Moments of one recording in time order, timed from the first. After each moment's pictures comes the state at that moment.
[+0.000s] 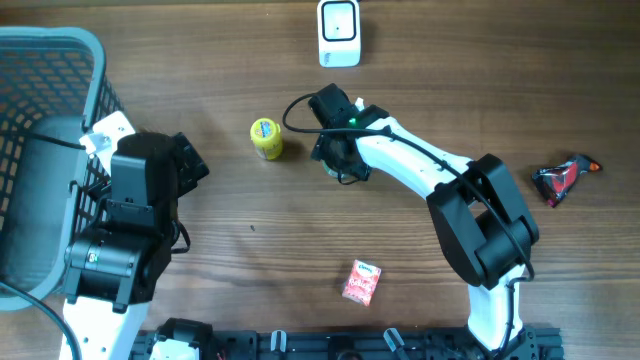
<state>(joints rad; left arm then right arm) -0.19 0.94 1.08 -0.91 -0.48 -0.58 0.61 2.08 1.44 -0.69 0.07 0.99</state>
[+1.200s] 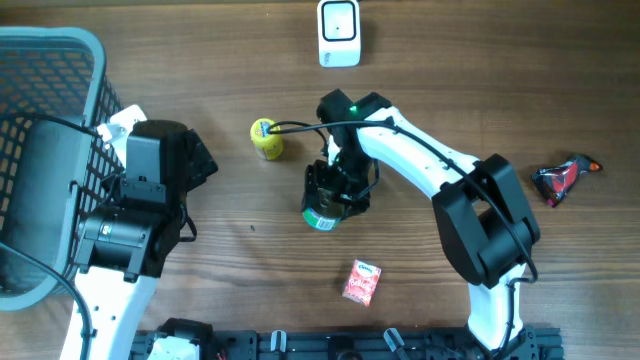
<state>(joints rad) -0.19 1.03 1.08 -0.91 -0.44 -0.58 0.60 2.08 1.54 -1.16 -0.59 0.59</state>
